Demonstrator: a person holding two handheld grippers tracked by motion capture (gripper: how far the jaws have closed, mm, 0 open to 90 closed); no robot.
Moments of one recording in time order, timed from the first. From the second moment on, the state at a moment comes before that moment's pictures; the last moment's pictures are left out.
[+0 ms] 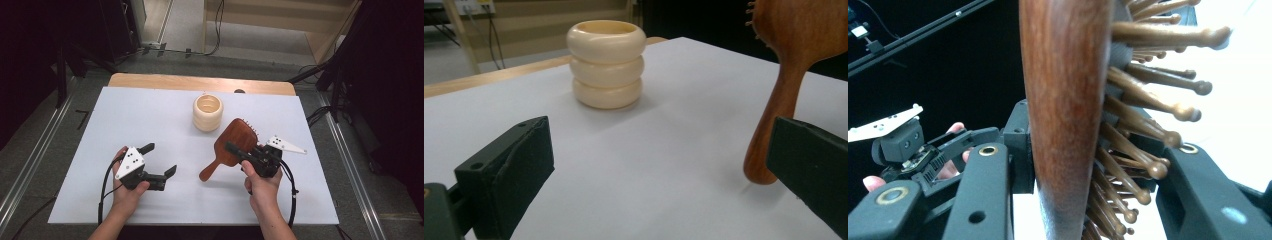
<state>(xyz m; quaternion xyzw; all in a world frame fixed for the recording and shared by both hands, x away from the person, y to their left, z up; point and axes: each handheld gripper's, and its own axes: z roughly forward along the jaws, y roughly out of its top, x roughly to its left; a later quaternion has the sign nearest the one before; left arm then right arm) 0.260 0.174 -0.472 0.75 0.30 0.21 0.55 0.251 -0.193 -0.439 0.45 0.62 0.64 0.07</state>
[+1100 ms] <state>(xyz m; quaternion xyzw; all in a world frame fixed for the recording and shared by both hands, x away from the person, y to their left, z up) 0.243 0.263 -0.474 0.72 0.35 0.25 0.55 0.256 -0.206 -0.428 0.45 0.63 0.63 0.10</state>
